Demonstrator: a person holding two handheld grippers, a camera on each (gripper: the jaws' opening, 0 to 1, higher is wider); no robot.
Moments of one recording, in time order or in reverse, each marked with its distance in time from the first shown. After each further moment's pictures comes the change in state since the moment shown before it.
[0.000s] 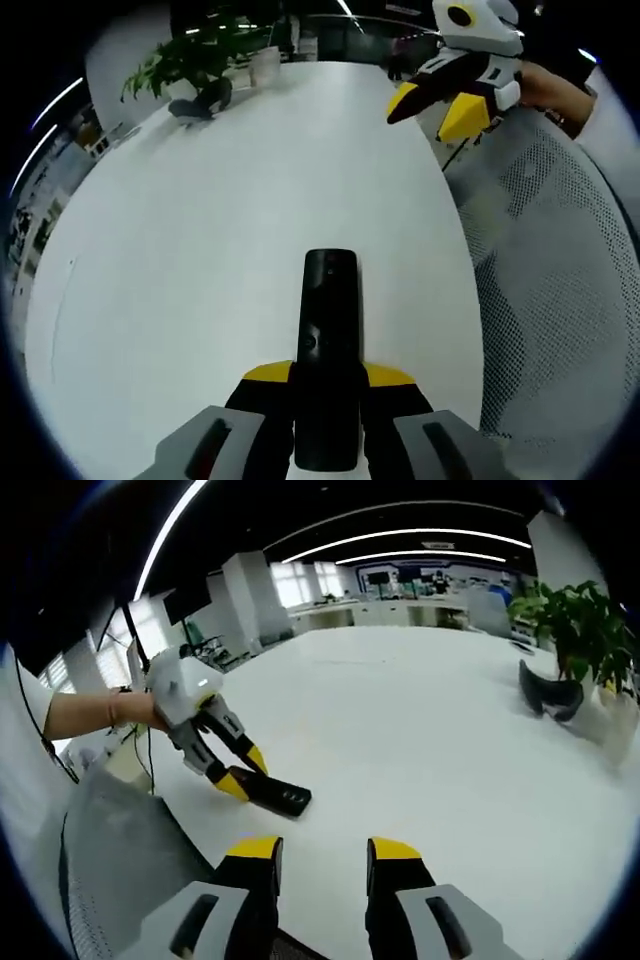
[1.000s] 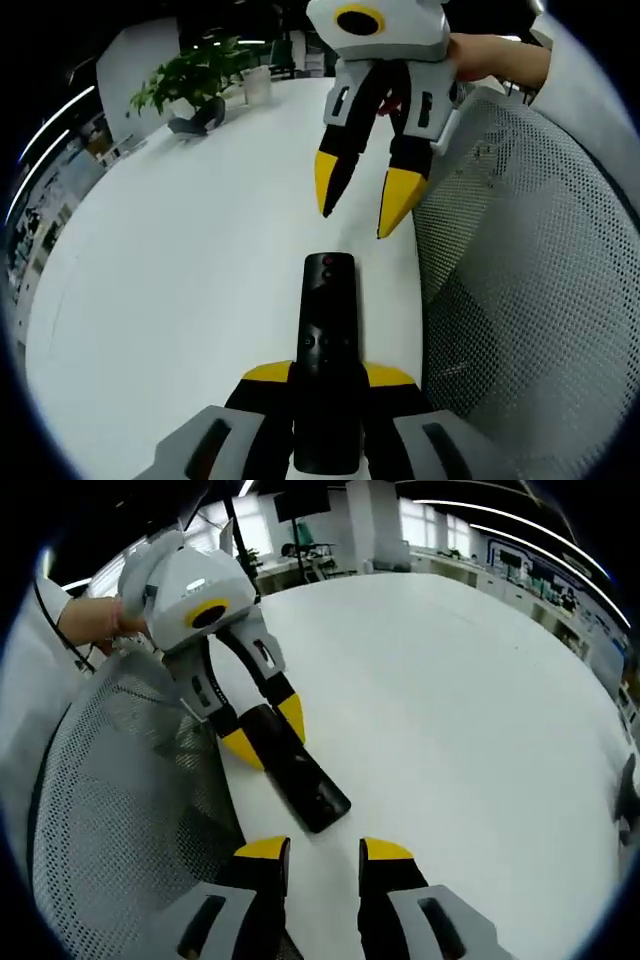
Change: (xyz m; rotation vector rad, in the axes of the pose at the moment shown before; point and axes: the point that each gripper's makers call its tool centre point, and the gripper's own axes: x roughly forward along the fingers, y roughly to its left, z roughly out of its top) left arm -0.005 -0.054 -0.013 0.001 -0.086 0.045; right arm 0.064 0.057 -0.036 -0.414 0.335 0.284
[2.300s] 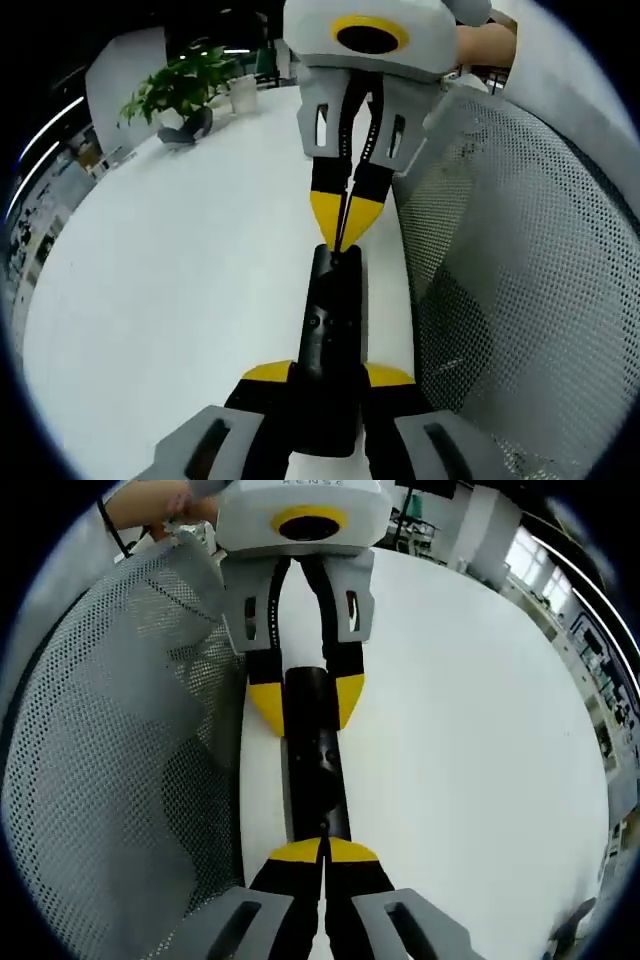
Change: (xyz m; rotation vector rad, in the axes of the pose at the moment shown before) left arm -0.008 -0.003 -0.010 0.032 -0.024 -0.036; right arm 0.020 0.011 0.000 -0.408 0.227 0.016
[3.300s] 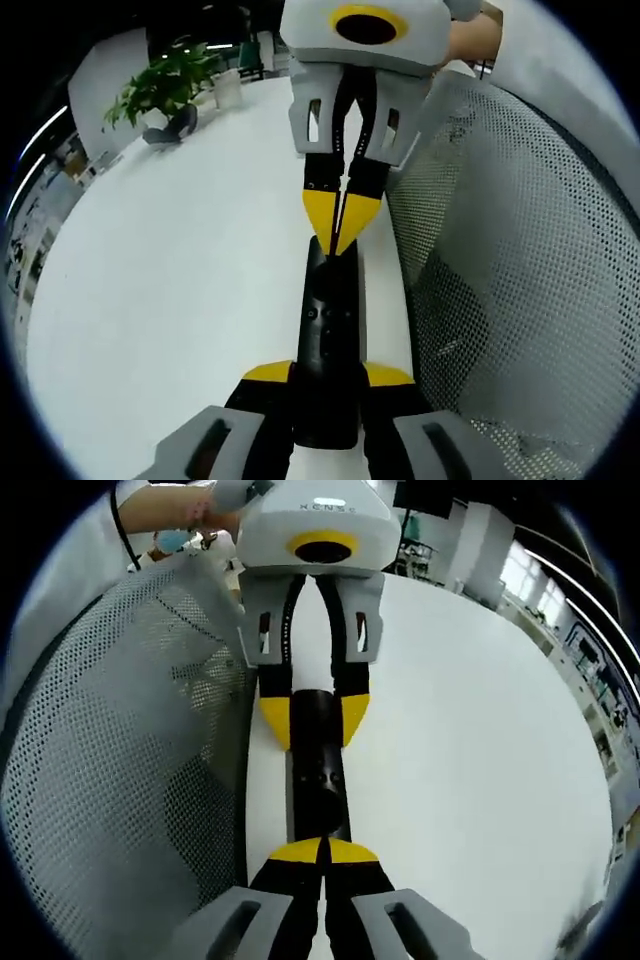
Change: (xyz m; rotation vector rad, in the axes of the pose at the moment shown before) left arm 0.000 -0.002 0.002 0.069 0.054 -0.041; right arm 0.001 0.004 0.011 -0.008 -0.113 0.003
